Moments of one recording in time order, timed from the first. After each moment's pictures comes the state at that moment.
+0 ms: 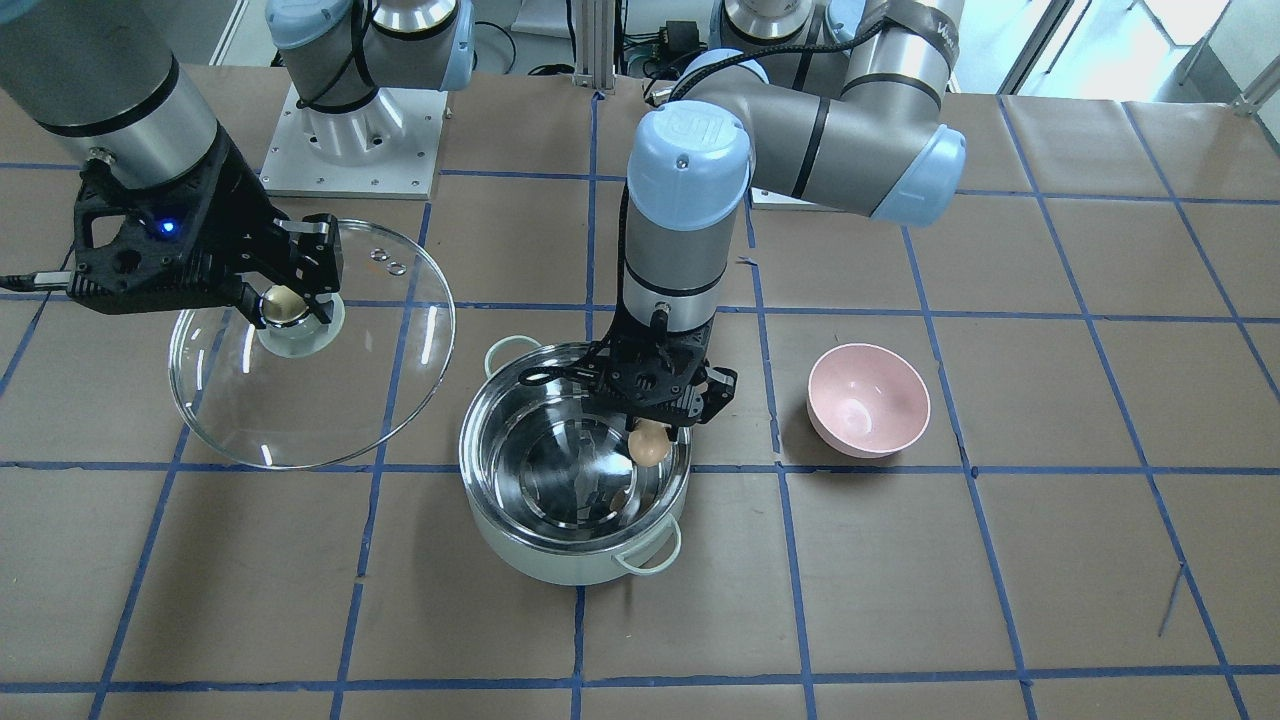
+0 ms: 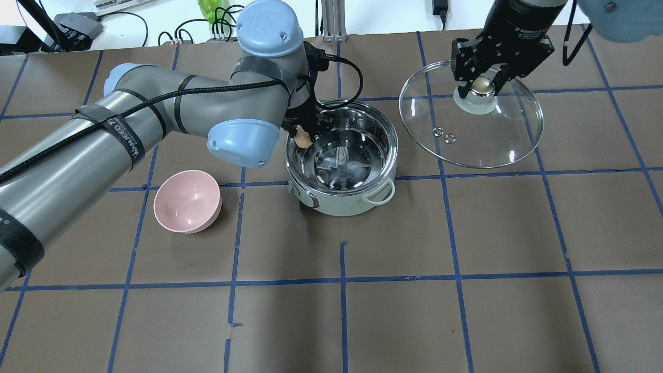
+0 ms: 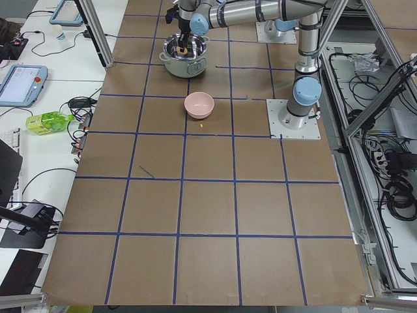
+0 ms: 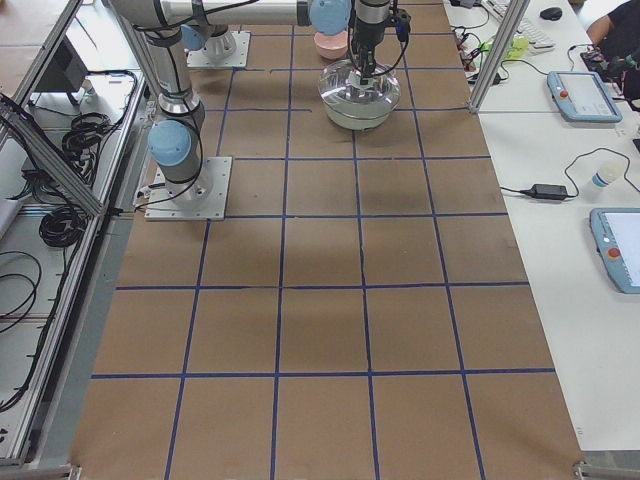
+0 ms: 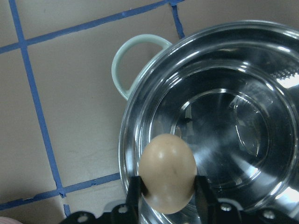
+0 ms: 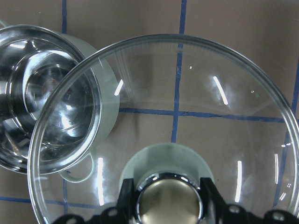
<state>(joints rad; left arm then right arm) -1.88 -1.91 -1.63 -1.02 1.62 -0.04 1.55 -1.45 1.43 -1.55 -1.49 -0.09</state>
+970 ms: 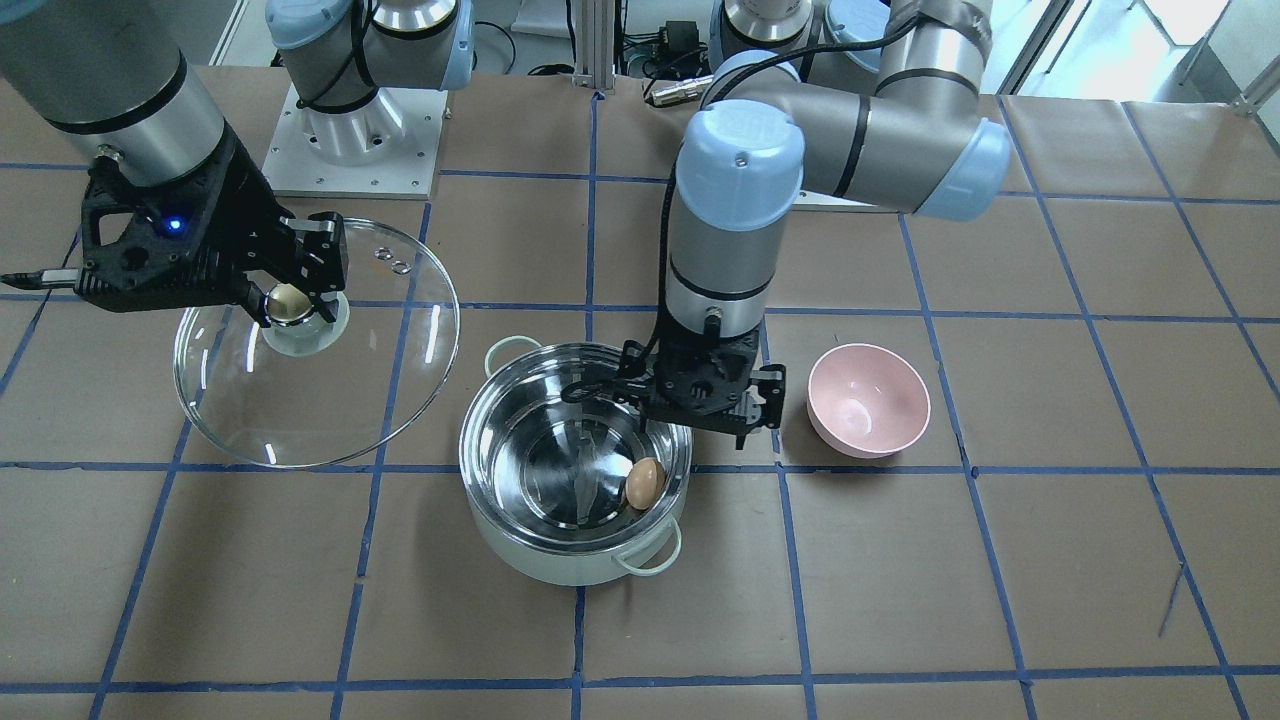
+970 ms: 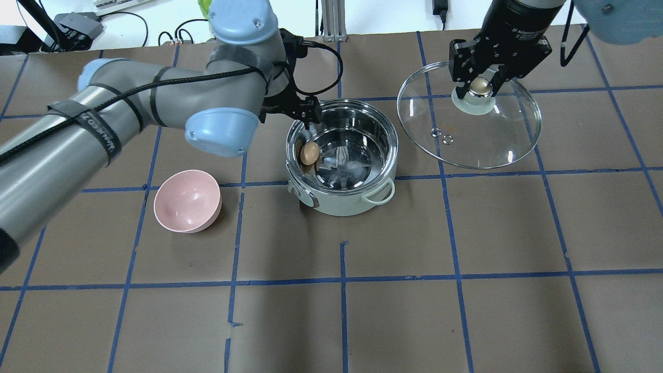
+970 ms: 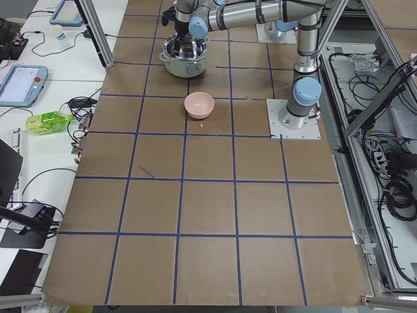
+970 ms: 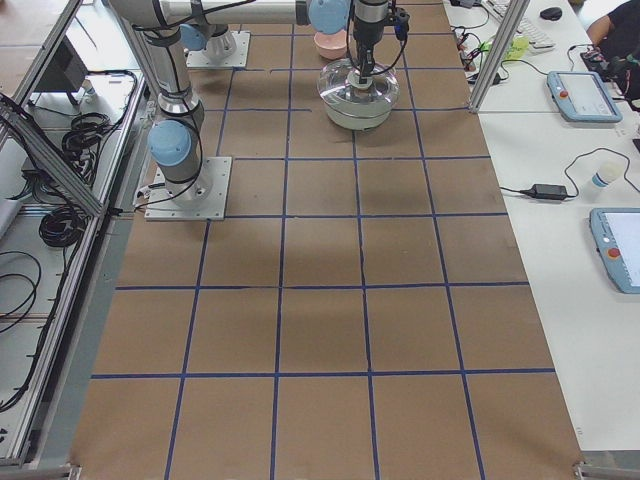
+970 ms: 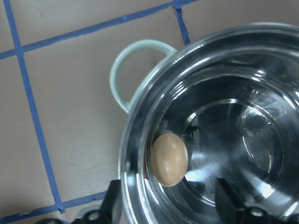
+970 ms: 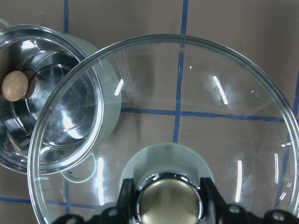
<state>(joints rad) -1.78 -1.85 -1.62 -1.07 1.61 -0.04 1.56 -1.45 1.43 -1.56 -1.49 -0.07</state>
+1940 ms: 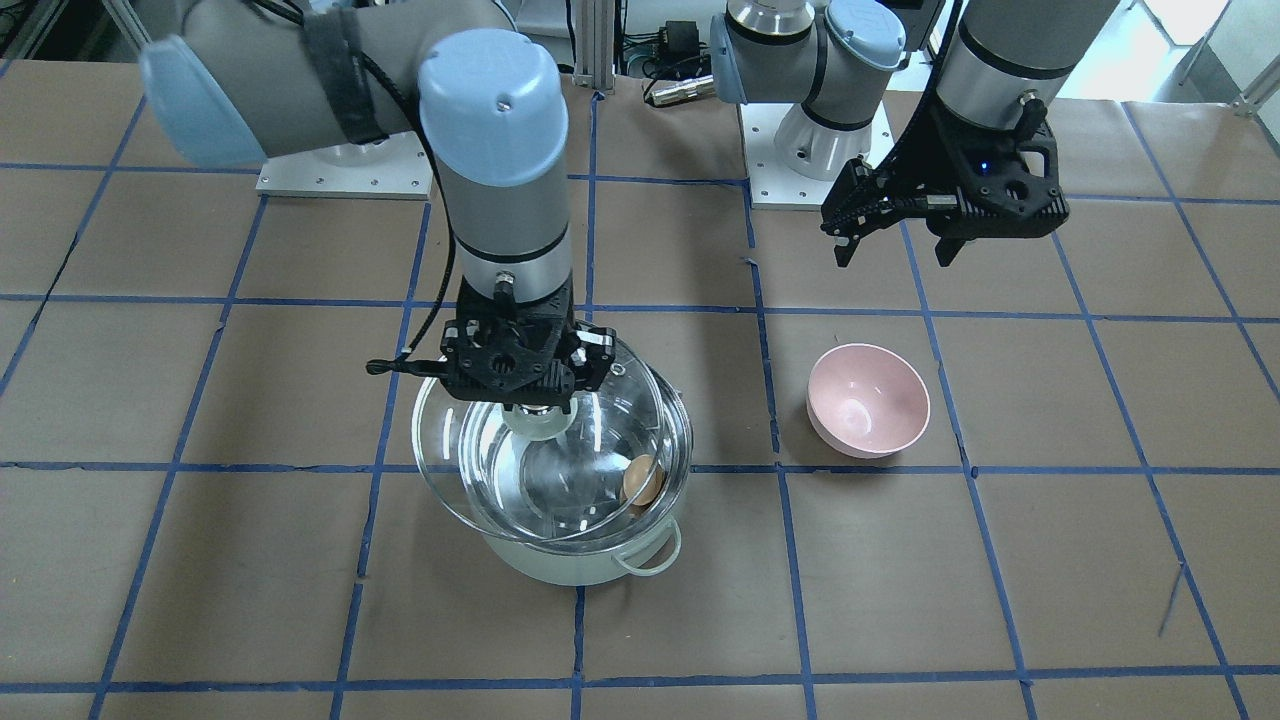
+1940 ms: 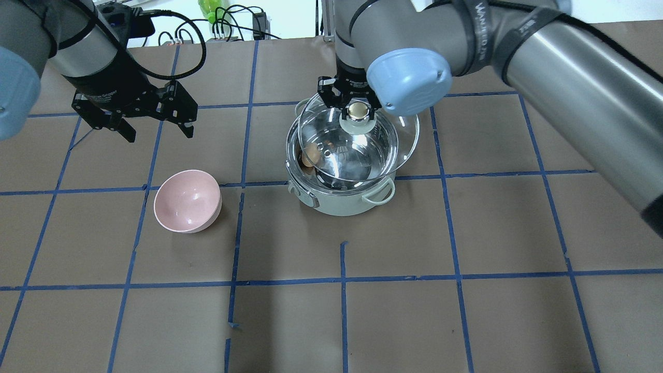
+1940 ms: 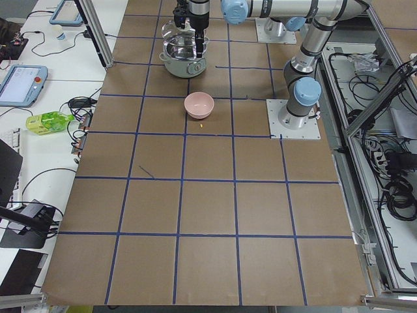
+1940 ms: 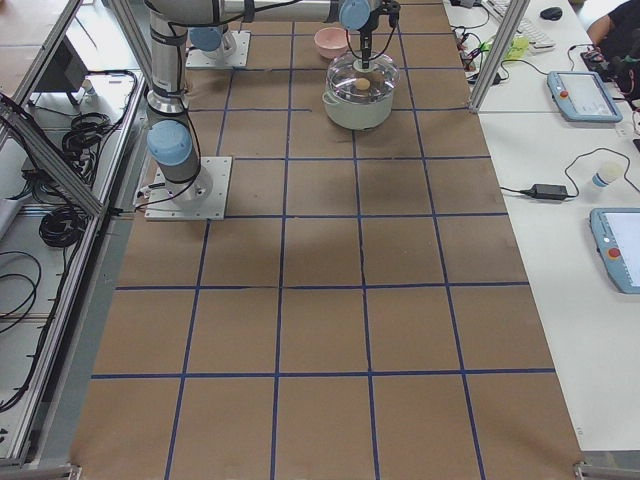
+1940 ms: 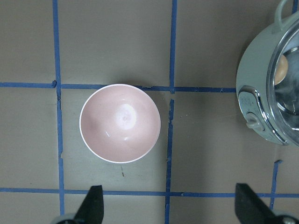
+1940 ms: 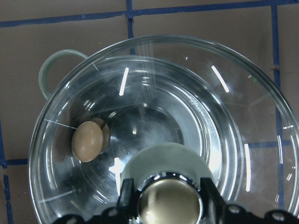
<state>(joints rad) -1.53 -1.53 -1.62 -1.56 1.58 0.02 1.92 -1.21 1.42 -1.88 -1.60 0.41</state>
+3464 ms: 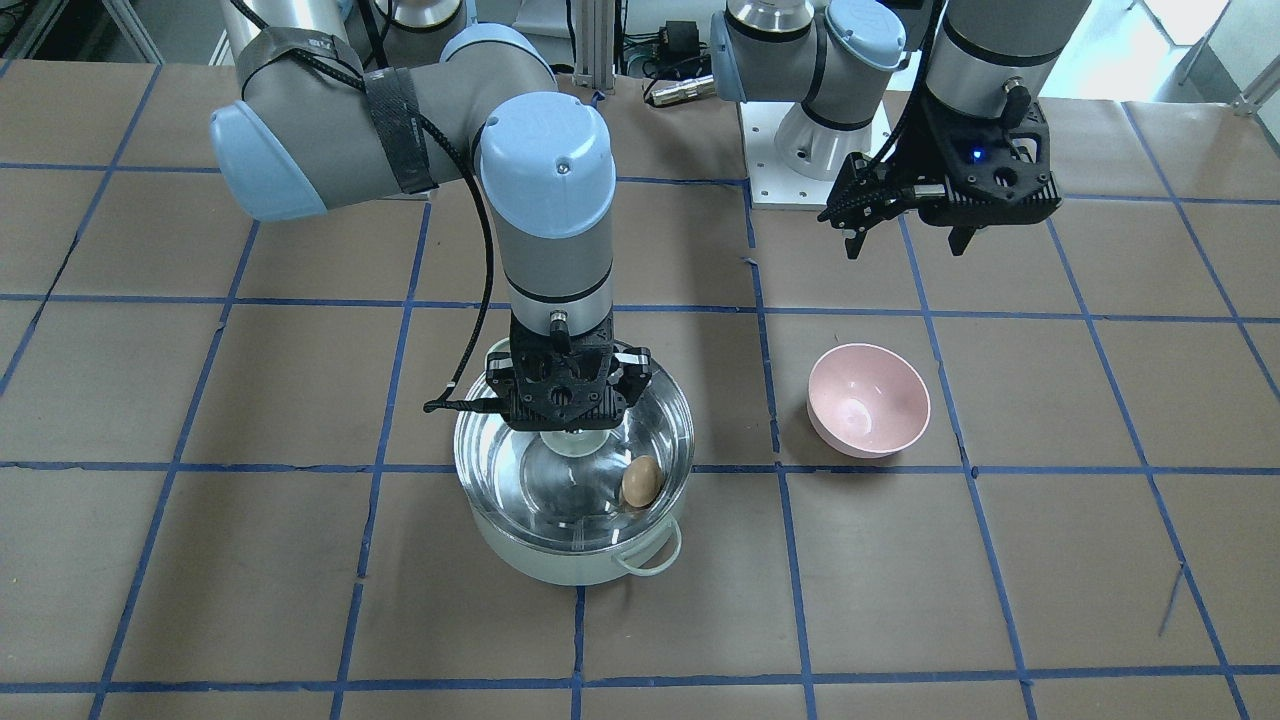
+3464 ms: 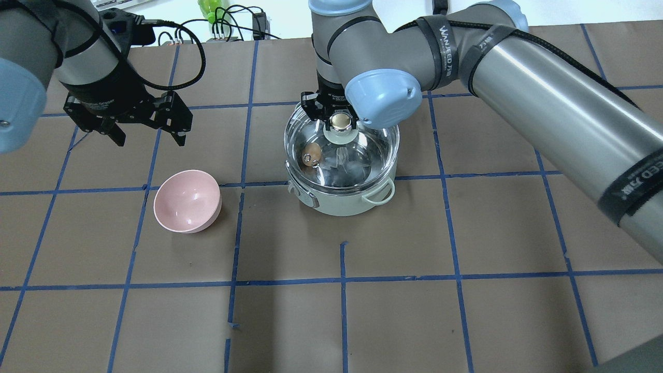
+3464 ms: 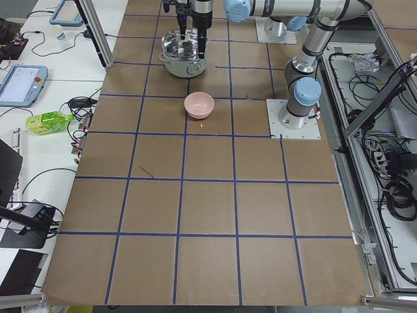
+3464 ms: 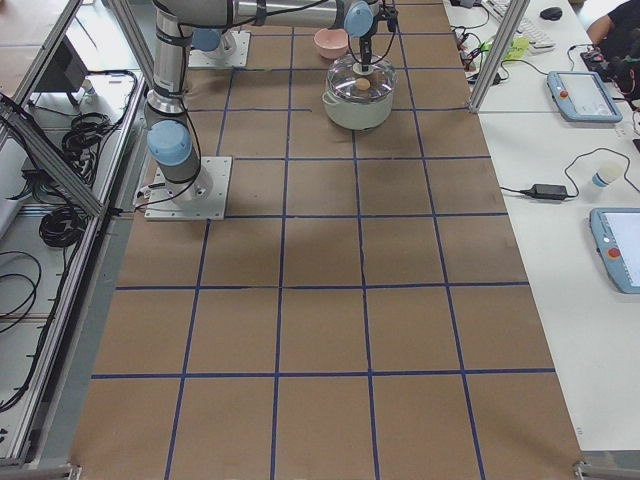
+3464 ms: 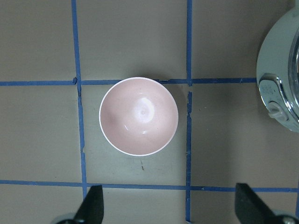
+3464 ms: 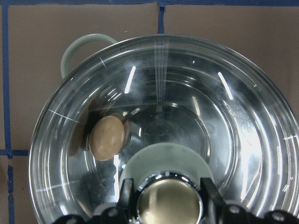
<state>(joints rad) -1.54 -1.51 -1.63 -1.55 1.65 0.03 1.94 -1.17 1.42 -1.92 -1.57 0.34</state>
